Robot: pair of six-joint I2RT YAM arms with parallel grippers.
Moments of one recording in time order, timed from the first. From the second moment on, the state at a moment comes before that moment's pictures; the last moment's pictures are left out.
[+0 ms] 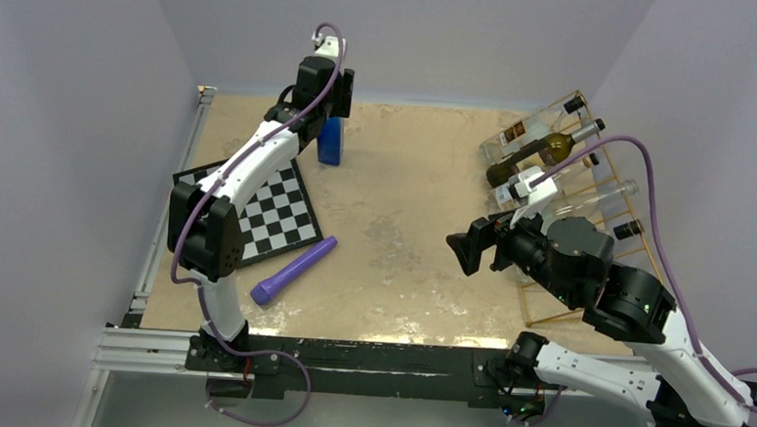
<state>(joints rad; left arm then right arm) -0.39 1.86 1.70 -0.23 -0.30 -0.08 0.99 0.74 1.25 -0.84 0.35 0.29</state>
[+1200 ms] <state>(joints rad) -0.35 1.35 1.52 -0.18 -0.10 -0.12 0.99 0.73 1.28 -0.94 0.59 0.51</state>
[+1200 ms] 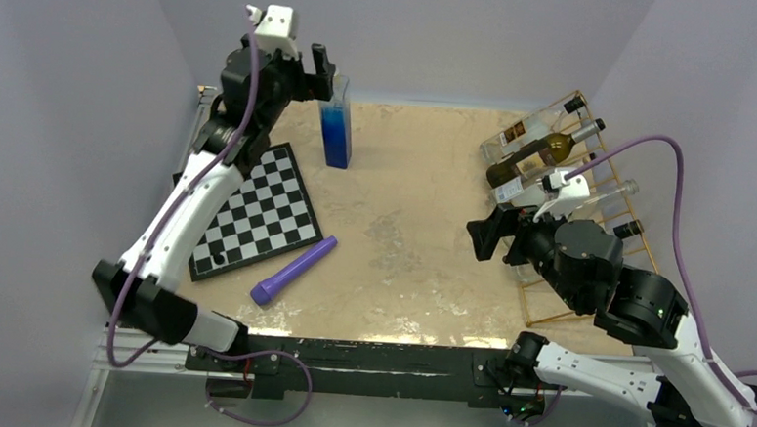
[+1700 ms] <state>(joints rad) -0.35 0.57 0.88 -0.34 0.24 -0.22 0.74 0.88 1.25 -1.03 0.88 0.68</state>
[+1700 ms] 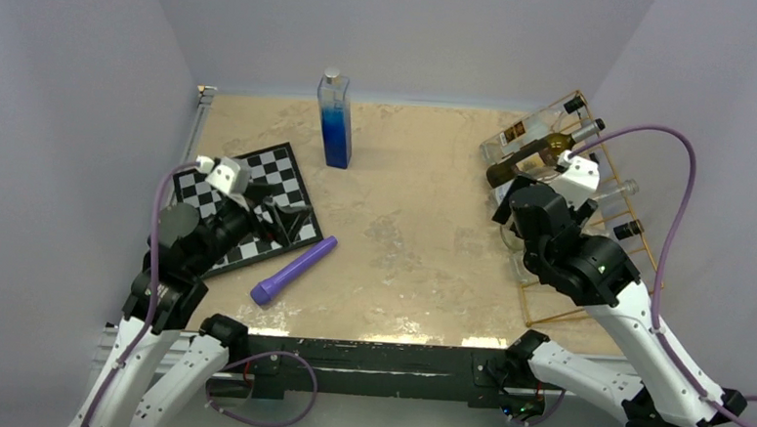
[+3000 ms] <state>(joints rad) -0.38 0.34 0.67 -0.50 0.31 -0.23 -0.17 1.08 1.04 -0.71 0.87 0.70</state>
